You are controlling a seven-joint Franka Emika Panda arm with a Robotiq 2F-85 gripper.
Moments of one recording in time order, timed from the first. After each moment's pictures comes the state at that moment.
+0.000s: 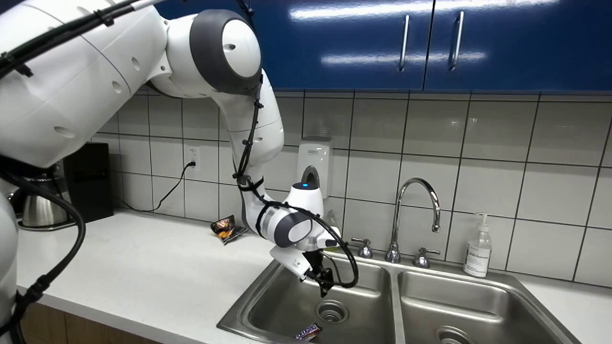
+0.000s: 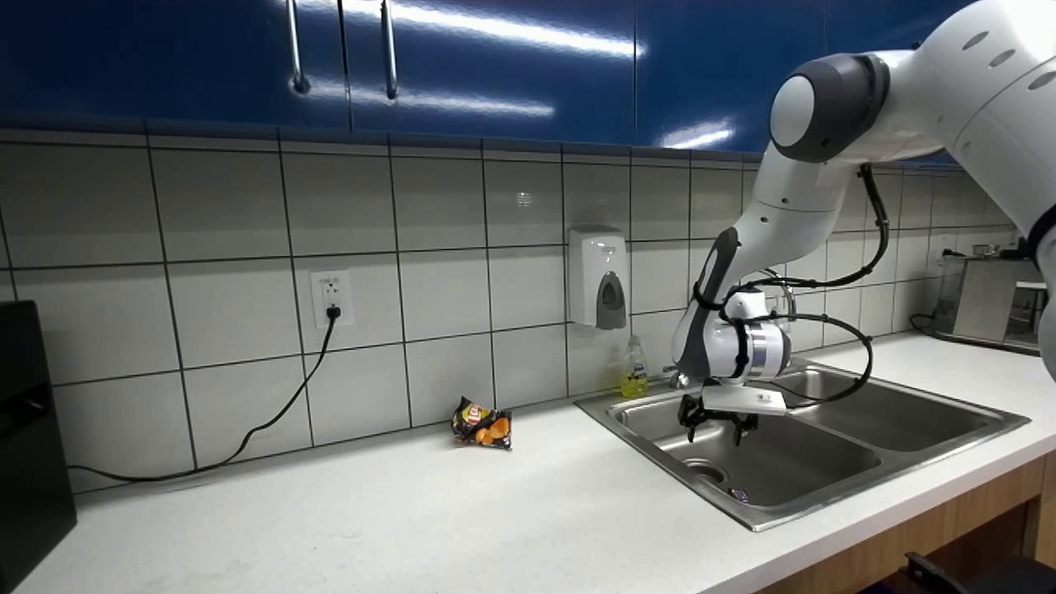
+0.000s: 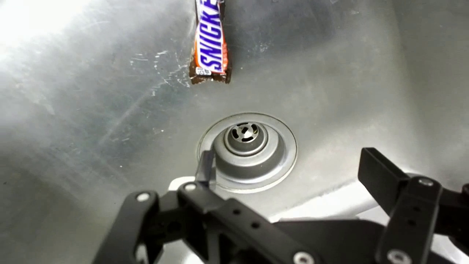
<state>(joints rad) -0.24 0.70 -0.05 -2.05 0.22 3.00 -0.04</state>
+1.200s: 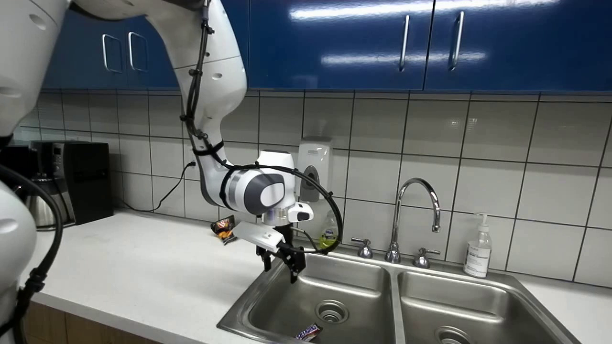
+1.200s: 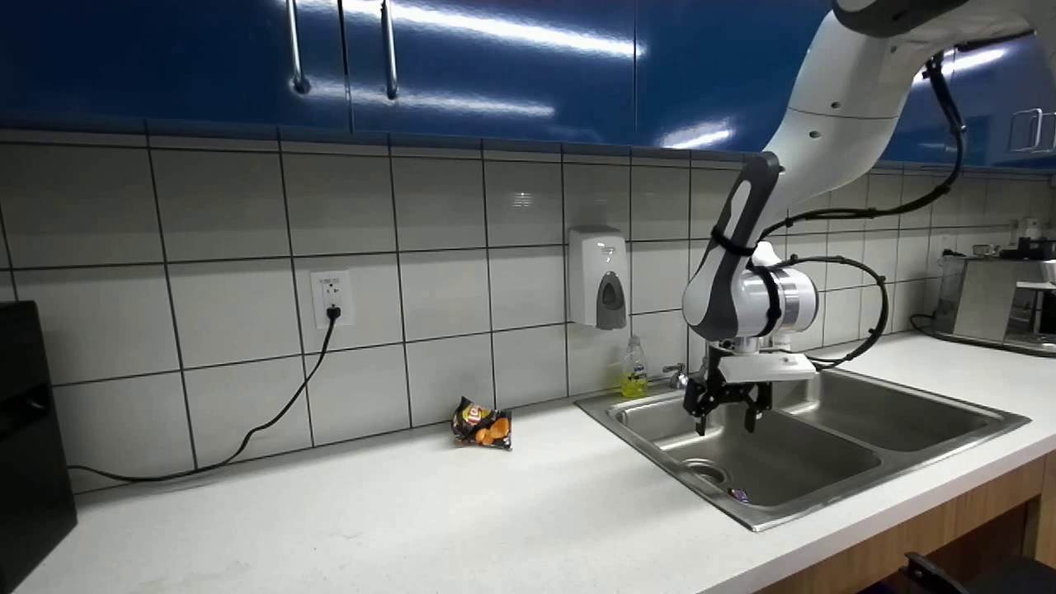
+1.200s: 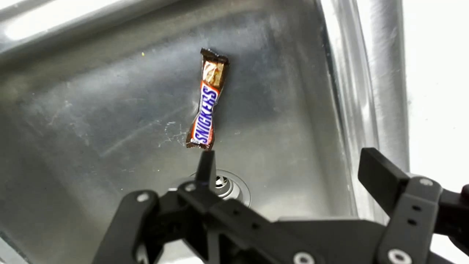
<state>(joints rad) -0.14 0.30 -0.09 -2.42 0.06 2.85 -0.04</state>
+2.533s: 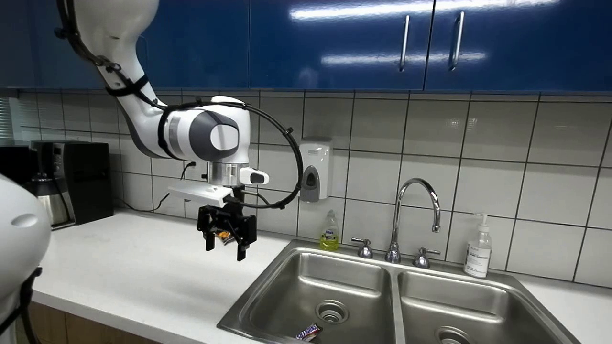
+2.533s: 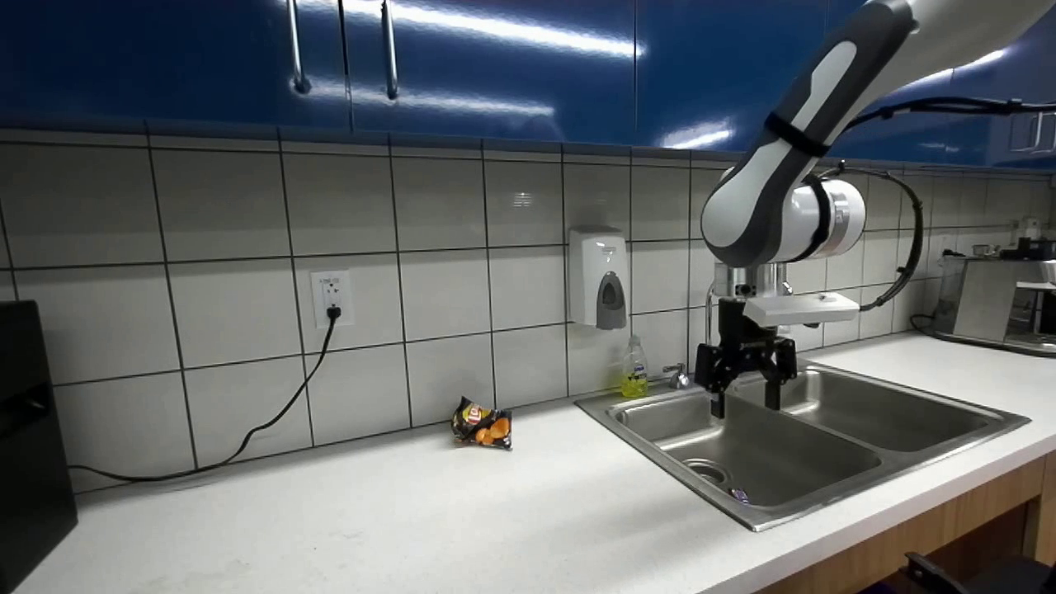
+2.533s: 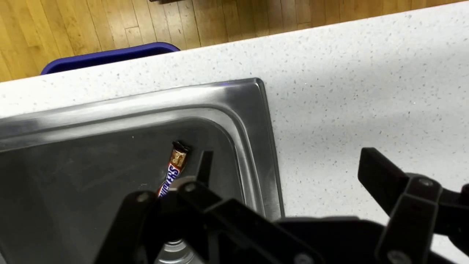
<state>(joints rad) -0.05 -0.24 -0.05 -2.72 -0.01 2.47 0.00</state>
